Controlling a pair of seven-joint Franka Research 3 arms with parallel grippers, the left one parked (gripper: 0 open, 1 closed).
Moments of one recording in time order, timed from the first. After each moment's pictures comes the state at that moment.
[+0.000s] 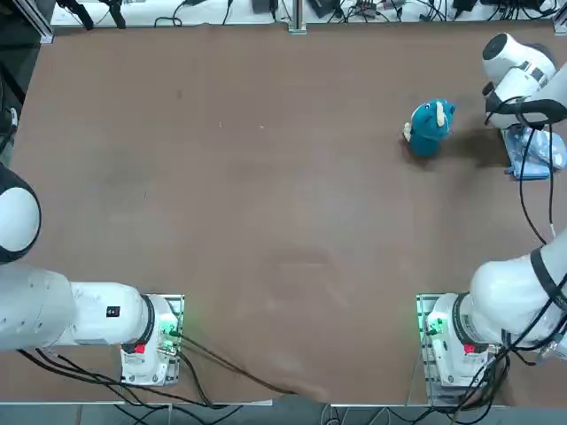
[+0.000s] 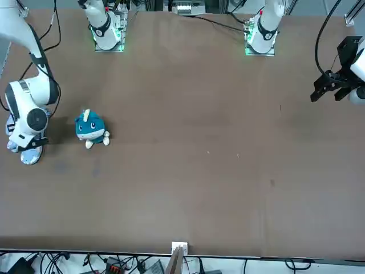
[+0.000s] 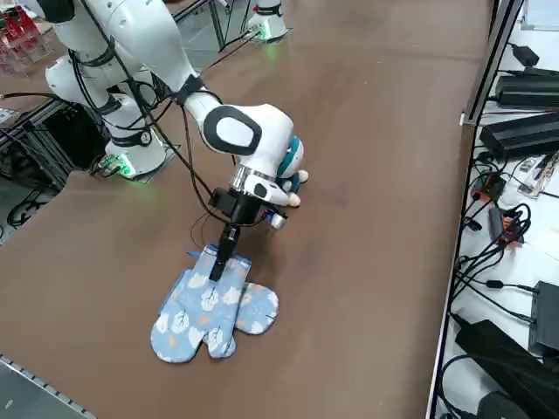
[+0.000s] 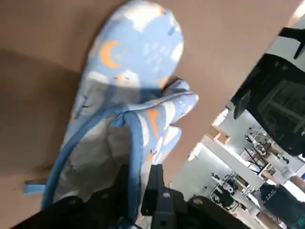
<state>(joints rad) -0.40 0.49 0.15 -1.99 -1.21 2.07 0.14</state>
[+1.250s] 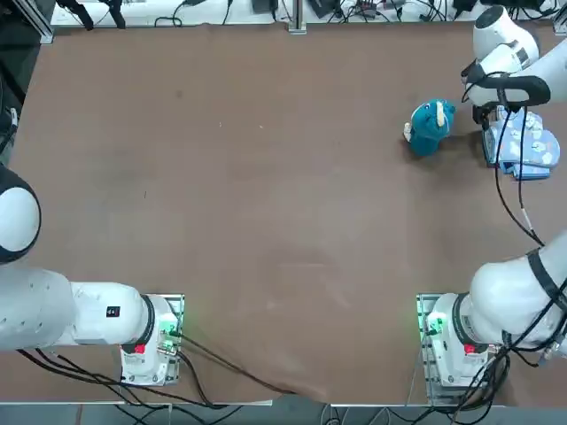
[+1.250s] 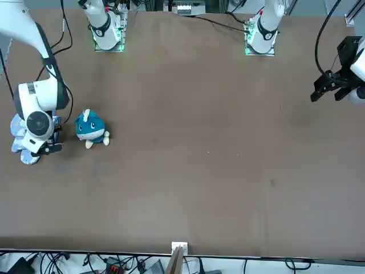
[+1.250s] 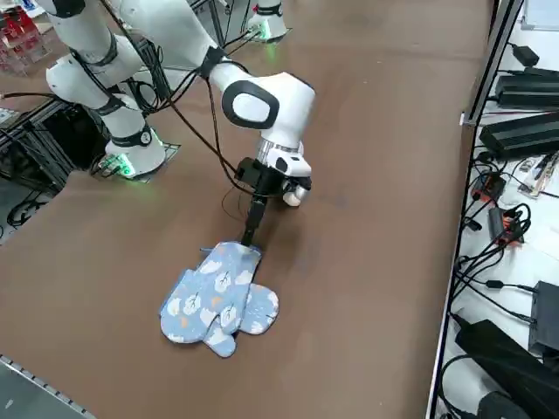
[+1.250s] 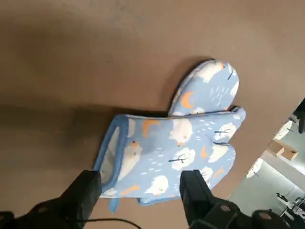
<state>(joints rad) -0.39 0.46 0.25 -1.94 -0.86 2.05 0.06</state>
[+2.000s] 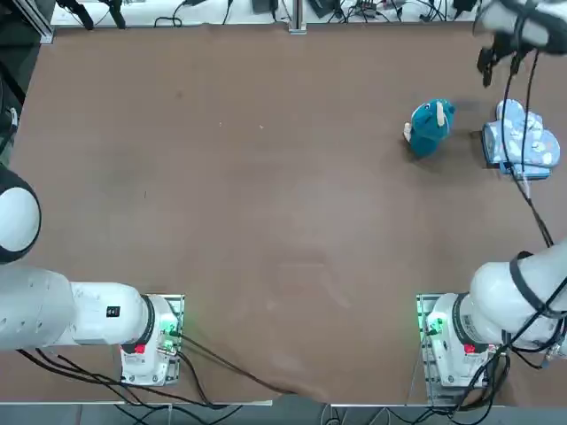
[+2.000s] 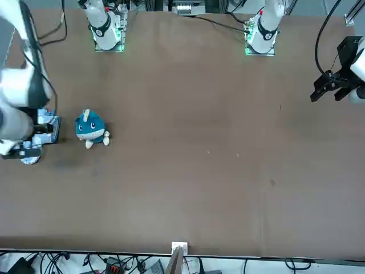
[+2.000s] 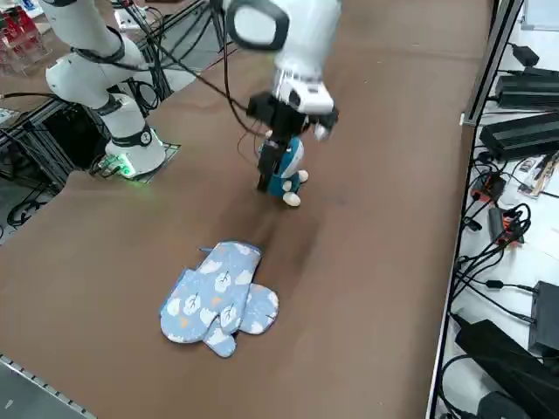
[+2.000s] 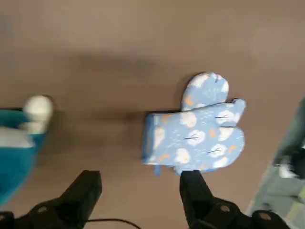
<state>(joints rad) -0.40 0.37 0.35 -1.58 -0.43 1.70 -0.03</state>
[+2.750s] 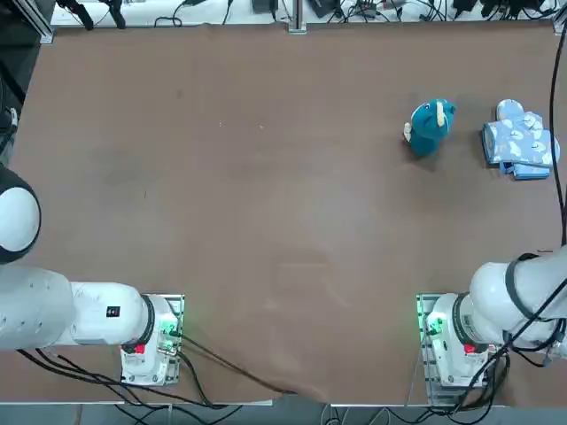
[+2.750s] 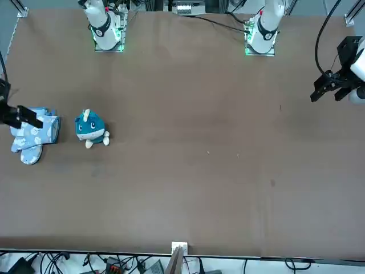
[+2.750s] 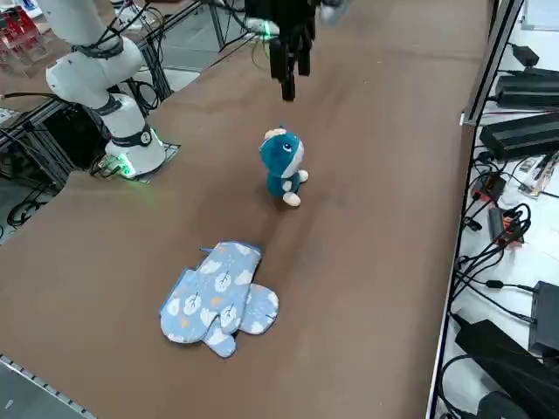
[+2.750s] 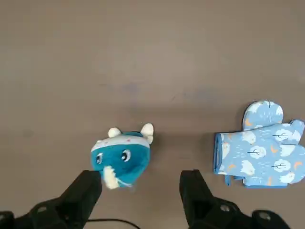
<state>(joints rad) -0.39 0.24 0.37 -1.38 -0.06 1.58 -0.05</state>
